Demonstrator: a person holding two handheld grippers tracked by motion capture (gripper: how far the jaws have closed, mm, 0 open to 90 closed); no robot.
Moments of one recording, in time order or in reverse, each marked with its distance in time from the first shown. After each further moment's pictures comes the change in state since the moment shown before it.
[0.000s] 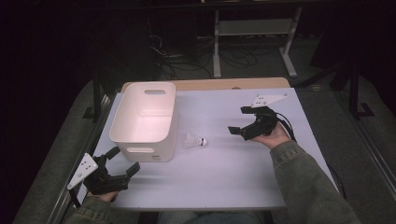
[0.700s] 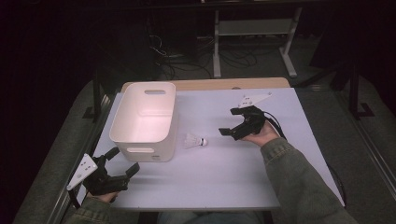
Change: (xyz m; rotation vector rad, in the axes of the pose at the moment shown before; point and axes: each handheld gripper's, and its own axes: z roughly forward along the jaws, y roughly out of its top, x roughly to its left) left arm -0.001 0.000 -0.002 -0.001 0.002 0.001; right arm 0.001 0.005 0.032 0.054 0.046 -0.017
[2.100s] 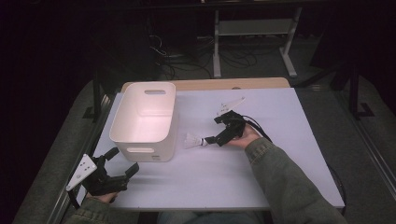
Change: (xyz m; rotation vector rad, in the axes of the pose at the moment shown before) left arm 0.000 0.000 -0.002 -0.001 0.001 0.000; right arm 0.008 -0.003 0.061 0.144 0.098 -0.028
